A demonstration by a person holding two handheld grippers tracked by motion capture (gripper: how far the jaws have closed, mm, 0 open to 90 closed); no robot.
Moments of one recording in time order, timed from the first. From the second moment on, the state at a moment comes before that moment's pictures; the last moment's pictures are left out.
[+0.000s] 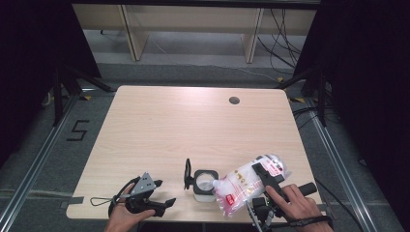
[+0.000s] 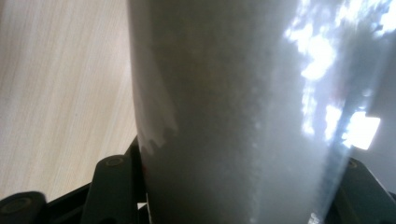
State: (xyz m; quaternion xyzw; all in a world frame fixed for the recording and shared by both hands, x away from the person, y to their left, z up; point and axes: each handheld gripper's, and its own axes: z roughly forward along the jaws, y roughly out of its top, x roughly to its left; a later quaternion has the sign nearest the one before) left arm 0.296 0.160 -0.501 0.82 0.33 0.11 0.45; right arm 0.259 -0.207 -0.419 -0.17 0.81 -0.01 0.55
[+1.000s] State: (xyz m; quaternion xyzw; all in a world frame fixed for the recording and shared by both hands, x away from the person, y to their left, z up) left arm 0.296 0.160 -0.500 0.82 0.33 0.11 0.45; right arm 0.262 -0.209 -0.416 -0.19 0.81 -0.02 0.55
